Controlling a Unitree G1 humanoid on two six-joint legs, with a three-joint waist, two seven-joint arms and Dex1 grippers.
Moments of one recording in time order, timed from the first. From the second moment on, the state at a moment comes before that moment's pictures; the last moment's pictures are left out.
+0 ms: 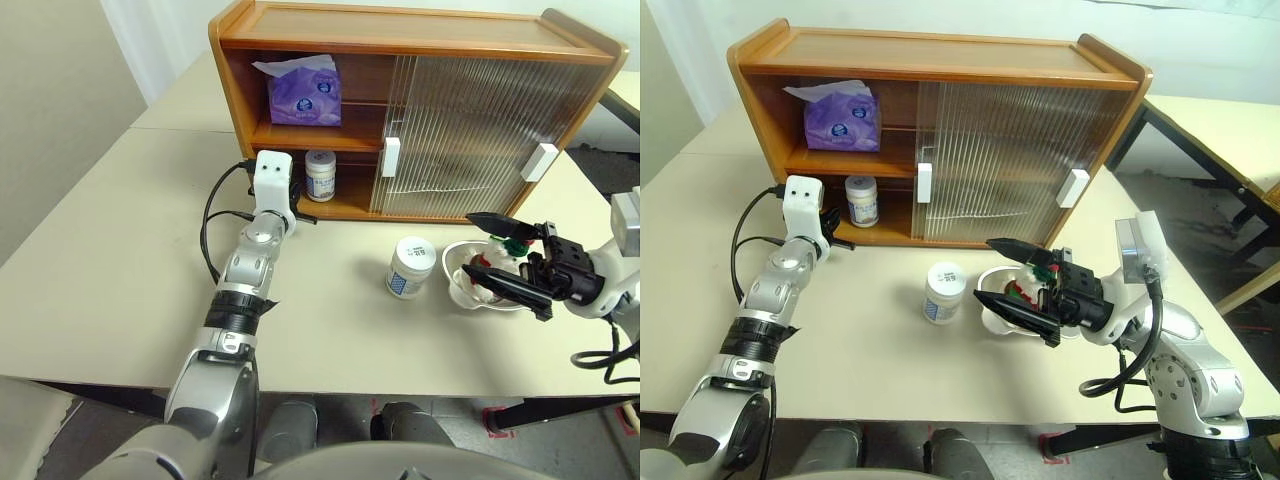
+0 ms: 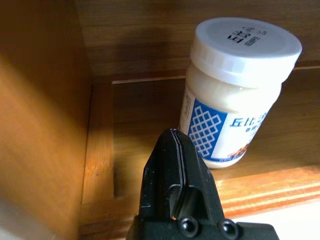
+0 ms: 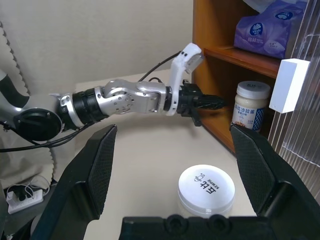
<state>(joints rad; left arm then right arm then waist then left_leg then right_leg) -0.57 0.15 0.00 0.40 0.02 0.33 -0.10 0.00 -0.68 -0.29 -0.34 0.86 0.40 1.15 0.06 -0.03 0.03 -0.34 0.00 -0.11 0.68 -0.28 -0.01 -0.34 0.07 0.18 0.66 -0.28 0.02</state>
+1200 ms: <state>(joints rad) -0.73 0.12 0.02 0.71 0.01 0.20 -0.10 0.03 -0.68 -0.29 -0.37 0.86 0.39 1.12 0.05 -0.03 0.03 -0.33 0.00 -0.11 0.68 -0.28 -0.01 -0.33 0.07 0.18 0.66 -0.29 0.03</state>
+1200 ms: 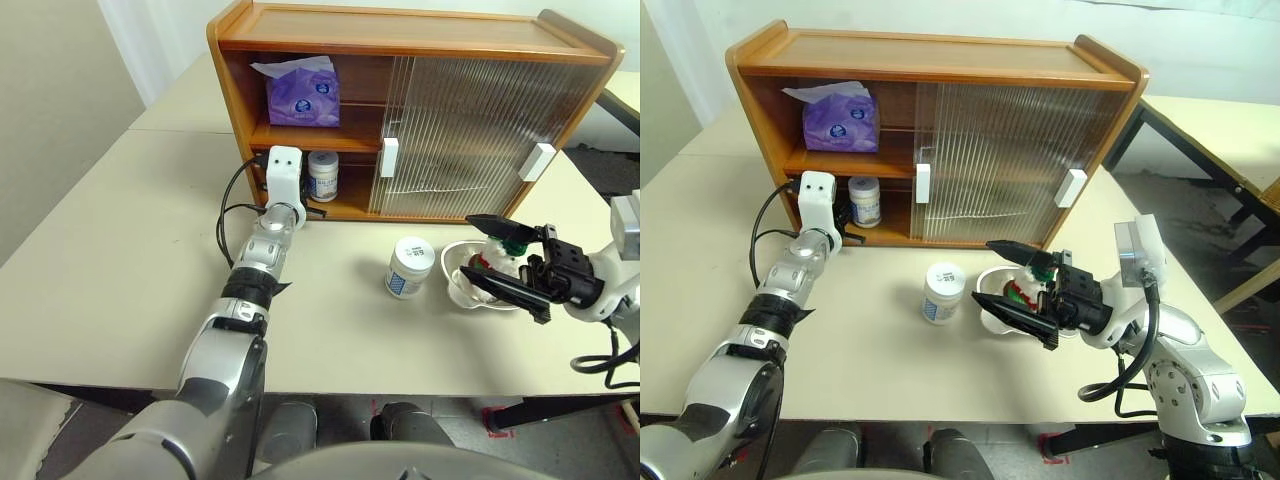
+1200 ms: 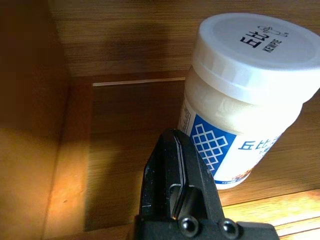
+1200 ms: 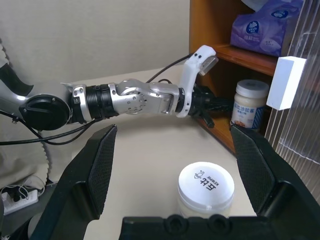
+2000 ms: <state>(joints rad) -0.78 0.07 0.01 0.81 0.01 0.15 -0.18 0.07 -0.68 -0.30 -0.39 0.86 0.39 1.11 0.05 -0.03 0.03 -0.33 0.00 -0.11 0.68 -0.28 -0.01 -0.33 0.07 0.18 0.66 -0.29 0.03</state>
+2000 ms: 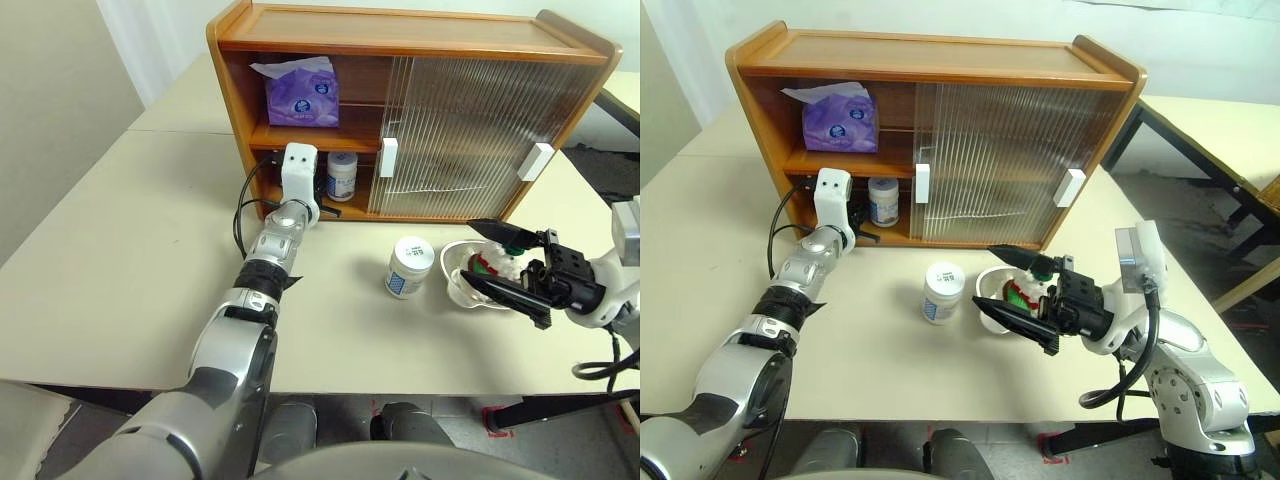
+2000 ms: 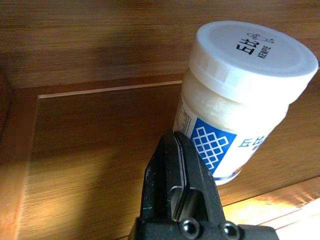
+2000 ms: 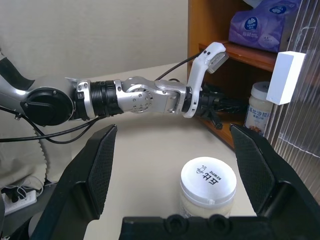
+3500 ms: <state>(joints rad) -0.49 0.25 0.01 0.32 -0.15 0.36 -0.56 0.04 -0.68 -0.30 -0.40 0.87 0.39 1.10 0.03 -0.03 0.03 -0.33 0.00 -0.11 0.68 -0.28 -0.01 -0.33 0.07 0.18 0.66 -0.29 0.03</state>
